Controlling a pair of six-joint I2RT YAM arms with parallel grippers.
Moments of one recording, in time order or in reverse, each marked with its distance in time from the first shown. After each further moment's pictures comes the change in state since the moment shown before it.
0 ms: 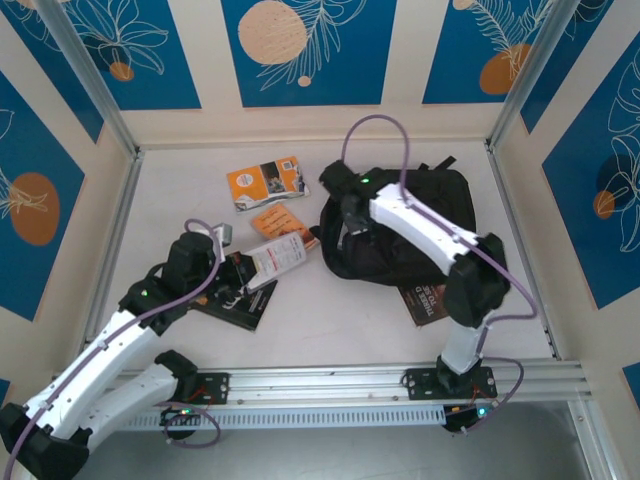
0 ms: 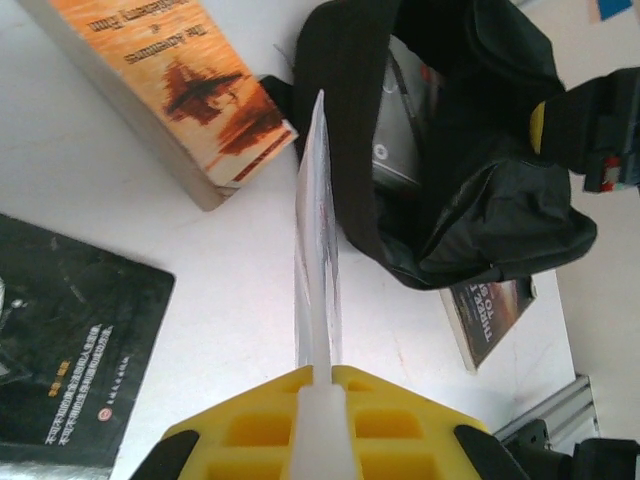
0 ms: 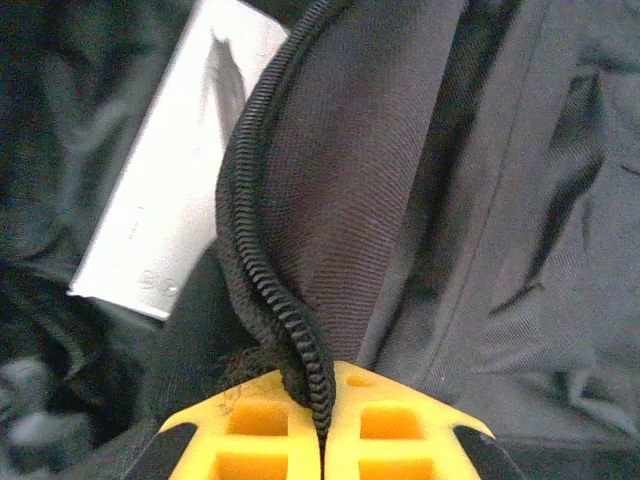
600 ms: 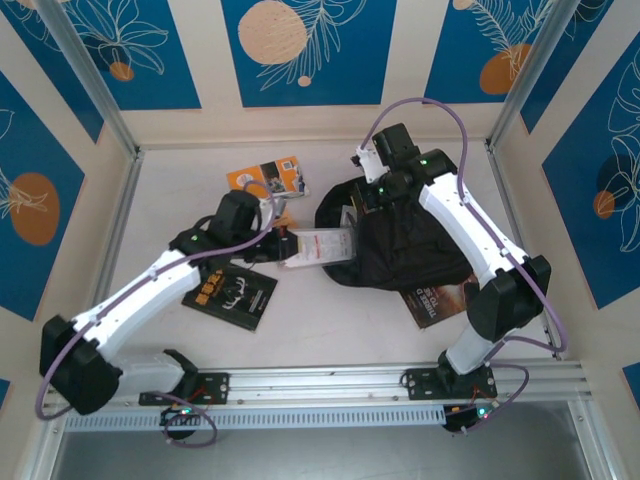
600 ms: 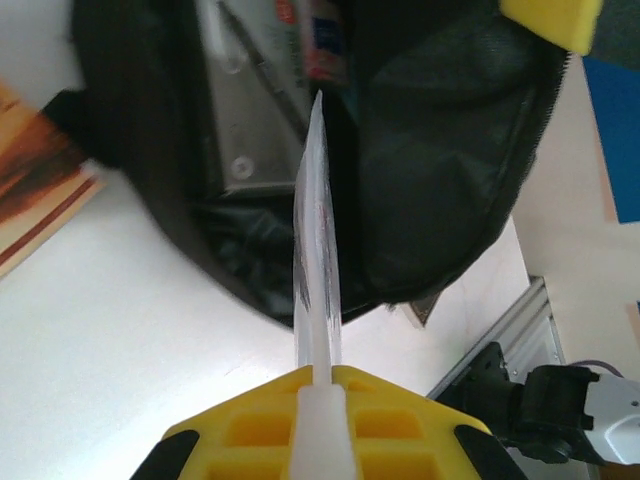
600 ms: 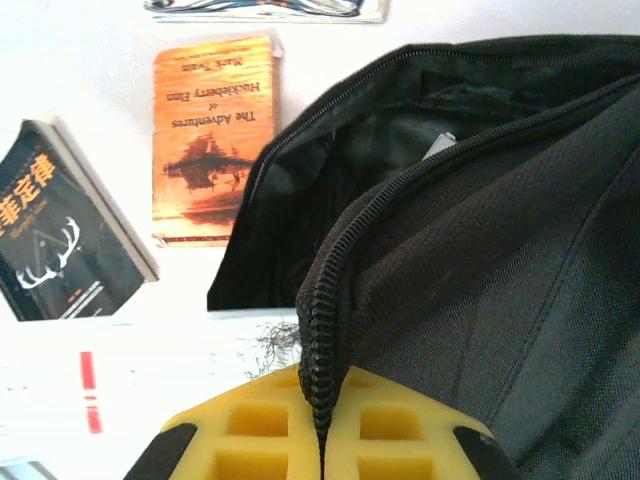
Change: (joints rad) left arm -0.091 0.480 0.304 0.099 0.204 0.122; right arm -0.203 -0.111 0.053 0.088 -0.680 -0.287
